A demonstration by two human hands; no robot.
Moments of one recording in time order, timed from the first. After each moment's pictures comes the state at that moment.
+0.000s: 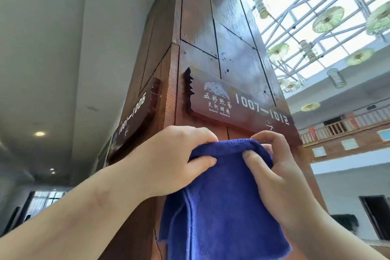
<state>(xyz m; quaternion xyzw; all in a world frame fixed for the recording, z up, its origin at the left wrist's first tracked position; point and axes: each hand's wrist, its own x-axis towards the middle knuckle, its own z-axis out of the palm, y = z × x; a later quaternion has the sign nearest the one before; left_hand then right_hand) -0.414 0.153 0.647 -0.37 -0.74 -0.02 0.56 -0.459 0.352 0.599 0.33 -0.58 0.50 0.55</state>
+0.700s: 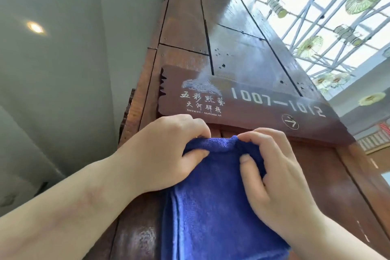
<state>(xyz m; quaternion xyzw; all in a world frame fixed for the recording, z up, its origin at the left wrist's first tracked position) -0.478 0.206 0.693 -0.28 -0.69 0.14 0.65 -0.582 0.383 0.642 0.41 -0.45 0.32 0.72</state>
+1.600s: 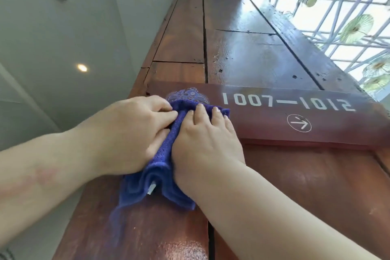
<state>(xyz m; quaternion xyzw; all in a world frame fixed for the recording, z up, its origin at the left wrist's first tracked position) -0.459 0.234 0.733 -0.04 -0.64 0.39 0.66 -0.554 0.348 0.723 0.34 -0.66 0.17 0.65</state>
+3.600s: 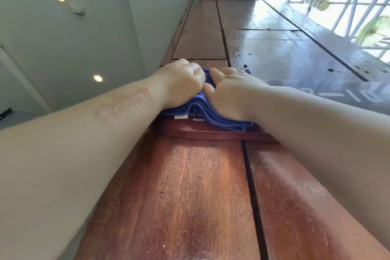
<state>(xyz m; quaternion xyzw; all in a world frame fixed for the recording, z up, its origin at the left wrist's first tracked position) -0.483 0.237 0.838 0.02 -0.68 0.15 0.71 -0.567 0.345 0.834 0.36 -0.63 0.16 0.67</state>
